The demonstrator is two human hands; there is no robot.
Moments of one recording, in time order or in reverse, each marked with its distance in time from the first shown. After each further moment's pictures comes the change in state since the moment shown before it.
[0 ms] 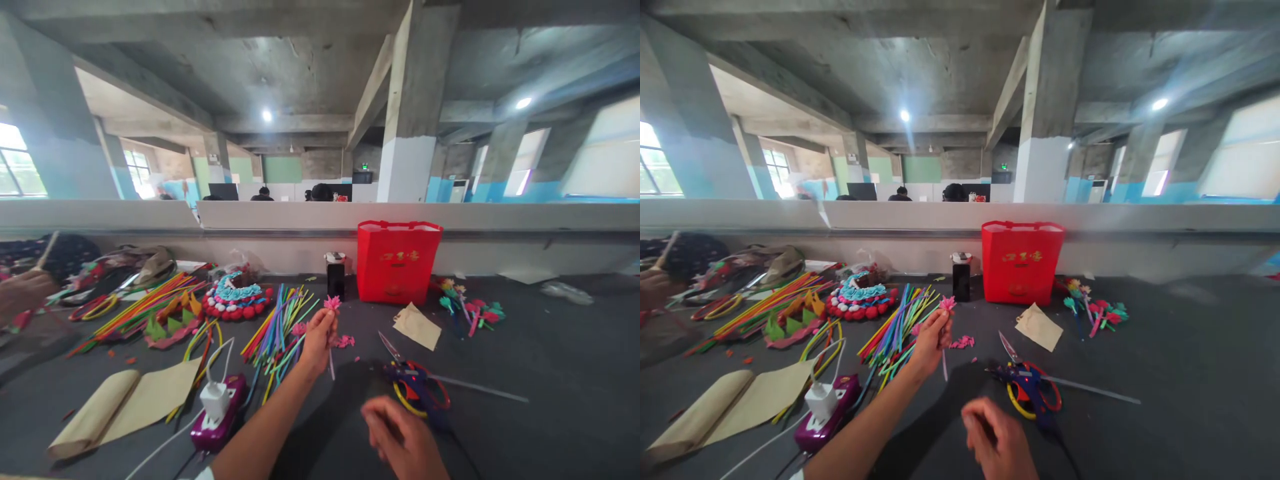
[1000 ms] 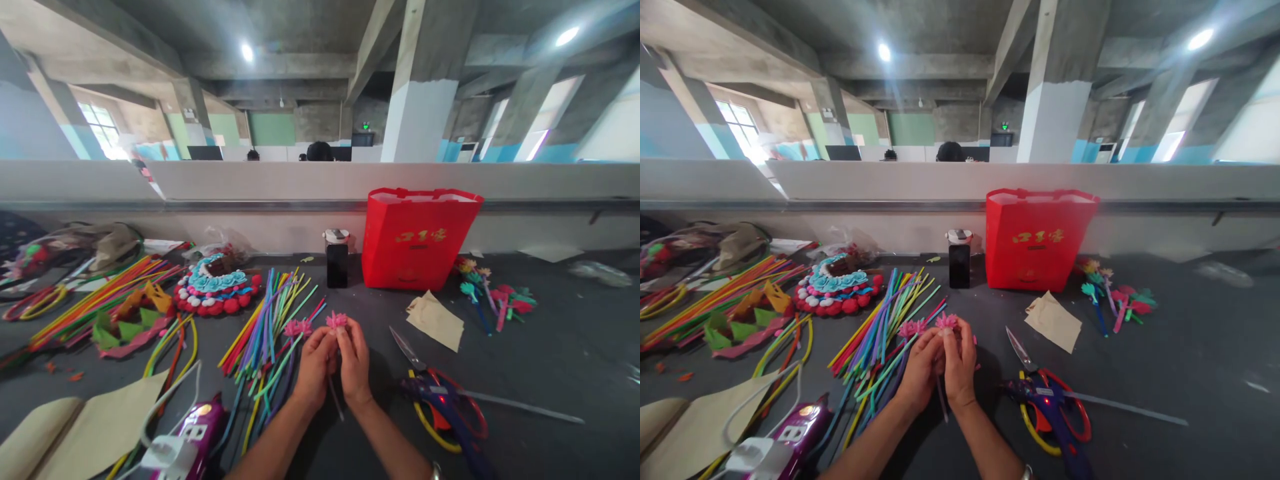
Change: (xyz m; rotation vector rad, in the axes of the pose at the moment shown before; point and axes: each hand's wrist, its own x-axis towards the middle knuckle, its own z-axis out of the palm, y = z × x) left_hand 0.008 -0.047 -0.038 -0.054 0.152 -0.220; right_hand 0.157 0.016 0.088 0.348 0.385 -0.004
